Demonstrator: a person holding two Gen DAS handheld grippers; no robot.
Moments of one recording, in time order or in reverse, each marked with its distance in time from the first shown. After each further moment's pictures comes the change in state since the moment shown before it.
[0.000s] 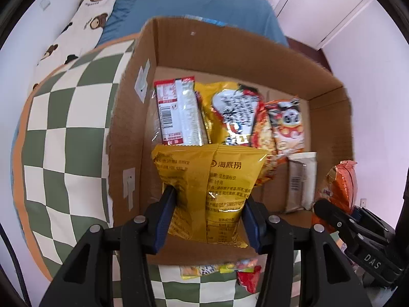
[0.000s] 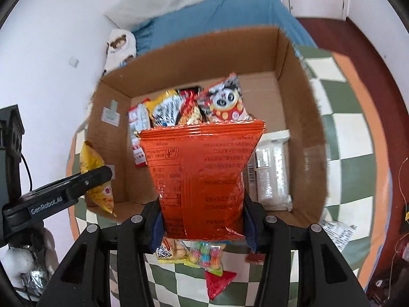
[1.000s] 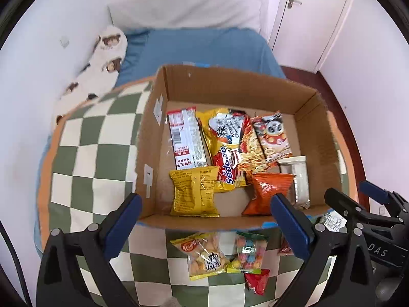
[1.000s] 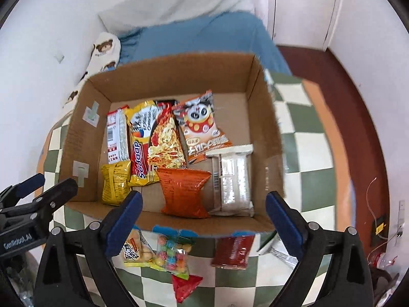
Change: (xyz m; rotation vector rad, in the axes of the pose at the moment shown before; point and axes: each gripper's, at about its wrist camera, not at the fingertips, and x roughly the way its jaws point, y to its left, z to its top) left arm -0.076 -0.031 -0.069 0.066 -0.304 0.101; right arm -0.060 0.014 -0.036 -0.109 -0.202 -0.228
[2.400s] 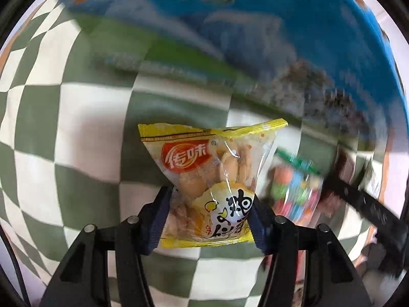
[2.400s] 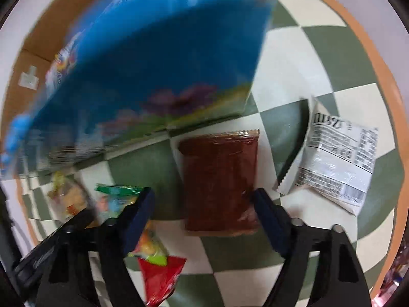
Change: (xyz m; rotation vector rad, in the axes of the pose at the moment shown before) left arm 0.148 0.012 -0.147 -0.188 0.358 -0.057; right arm 0.153 -0.060 -0.115 0.262 0.296 0.019
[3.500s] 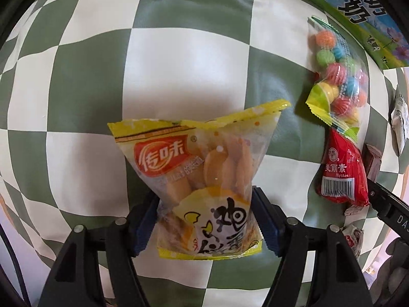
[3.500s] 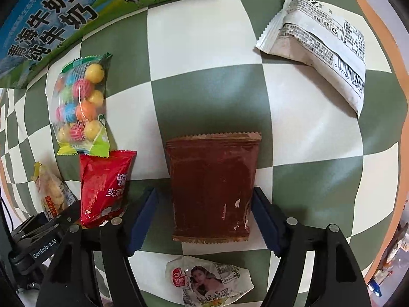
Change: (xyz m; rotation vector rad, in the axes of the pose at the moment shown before) left arm 0.045 0.004 -0.088 0.017 0.140 0.084; right arm 0.028 -0.013 -0.076 -0.117 0.145 -0.068
